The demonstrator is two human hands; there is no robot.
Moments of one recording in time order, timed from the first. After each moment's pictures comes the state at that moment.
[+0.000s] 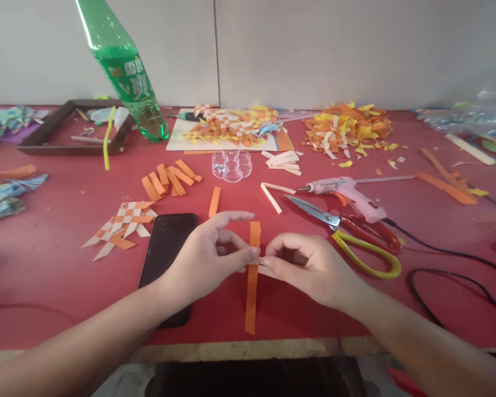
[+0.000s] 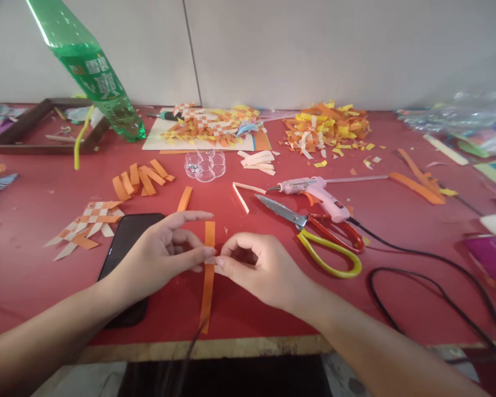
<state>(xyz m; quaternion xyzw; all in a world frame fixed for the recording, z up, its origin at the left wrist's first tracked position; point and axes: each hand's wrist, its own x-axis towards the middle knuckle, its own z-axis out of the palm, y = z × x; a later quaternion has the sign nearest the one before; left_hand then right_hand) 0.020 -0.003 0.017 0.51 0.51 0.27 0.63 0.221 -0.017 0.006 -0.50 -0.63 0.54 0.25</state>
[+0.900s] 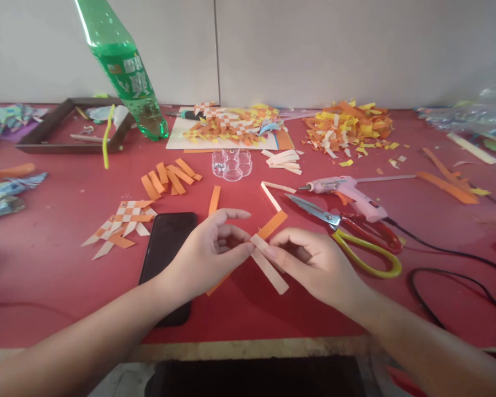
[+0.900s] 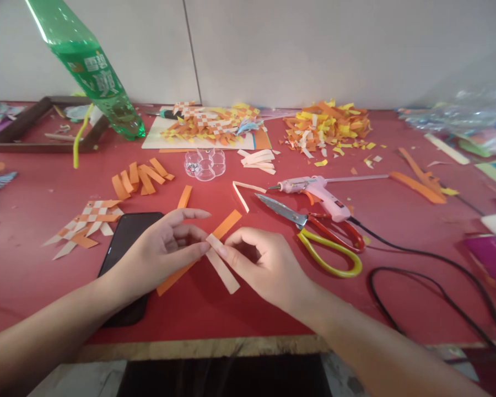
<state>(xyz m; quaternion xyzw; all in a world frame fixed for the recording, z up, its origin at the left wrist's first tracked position) 0.020 -0.001 0.015 0.51 0.50 0.29 0.64 0.221 -0.018 0.009 -0.51 -0.65 0.48 0.29</state>
